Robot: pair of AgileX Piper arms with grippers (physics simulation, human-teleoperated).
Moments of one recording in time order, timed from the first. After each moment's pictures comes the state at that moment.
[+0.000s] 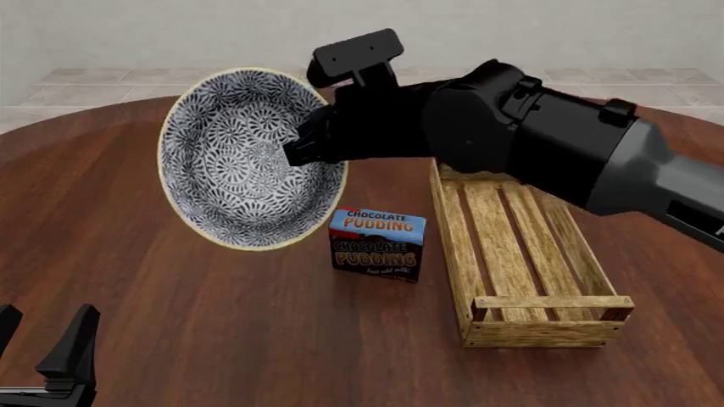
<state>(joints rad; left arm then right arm) 0.00 0.00 0.00 0.00 0.00 0.79 1.64 -1.54 0.46 0.05</state>
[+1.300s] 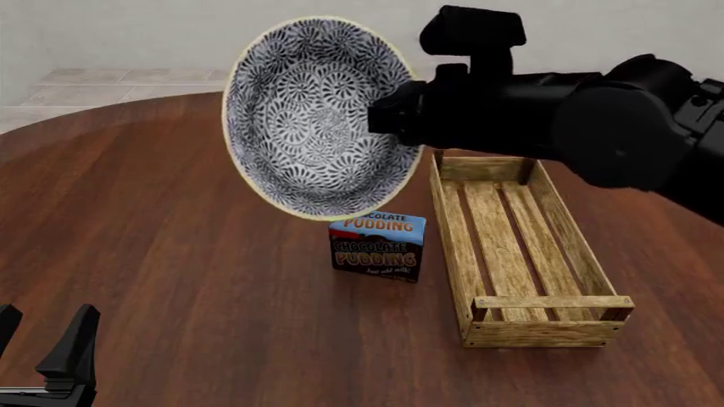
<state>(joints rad) 0.00 0.00 0.00 0.00 0.00 0.69 1.37 -1.32 0.42 0.25</state>
